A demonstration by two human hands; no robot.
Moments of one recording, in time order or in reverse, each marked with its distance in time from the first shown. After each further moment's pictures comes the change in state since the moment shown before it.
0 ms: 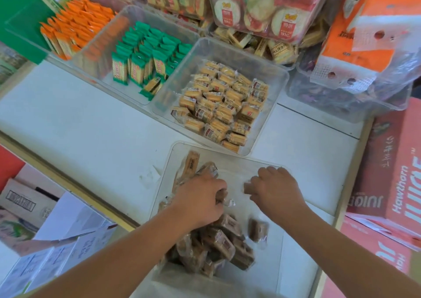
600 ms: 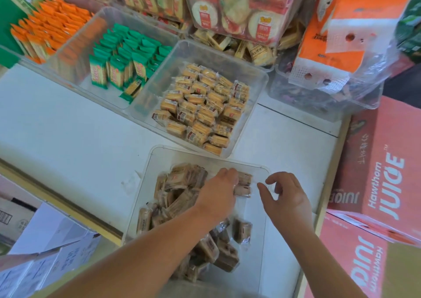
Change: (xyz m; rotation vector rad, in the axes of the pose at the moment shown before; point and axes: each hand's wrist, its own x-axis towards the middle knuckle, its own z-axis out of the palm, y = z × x) left_hand 0.062 0.056 0.046 -0.190 0.154 0.056; right_hand -0.046 0.020 0.032 0.820 0.622 0.526
